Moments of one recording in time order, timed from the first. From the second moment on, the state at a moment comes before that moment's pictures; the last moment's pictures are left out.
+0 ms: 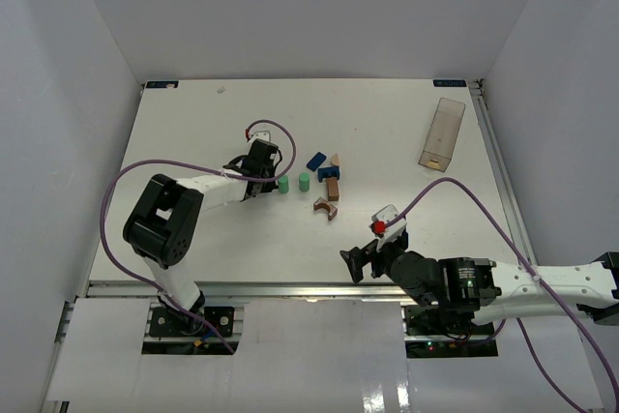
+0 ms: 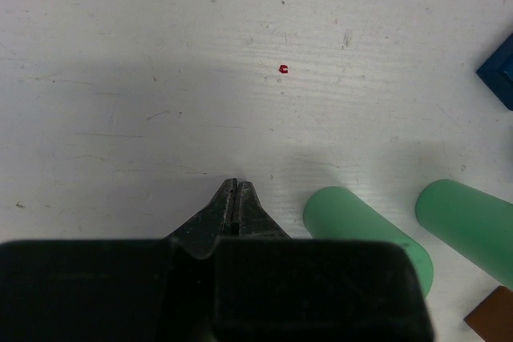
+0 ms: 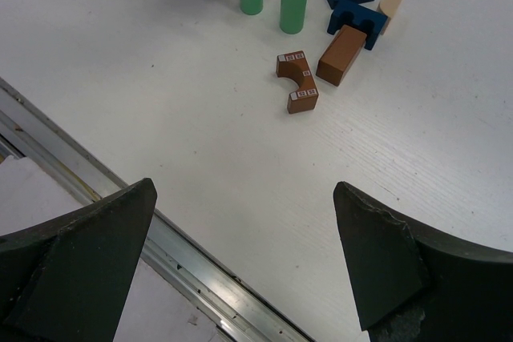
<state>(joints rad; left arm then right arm) -0.49 1.76 0.96 -0.08 -0.29 -0.45 1.56 0.64 0.54 -0.33 0.81 0.36</state>
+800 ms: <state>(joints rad) -0.49 1.76 0.96 -0.04 -0.17 -0.46 1.56 0.66 0.54 -0.34 0.81 0.36</state>
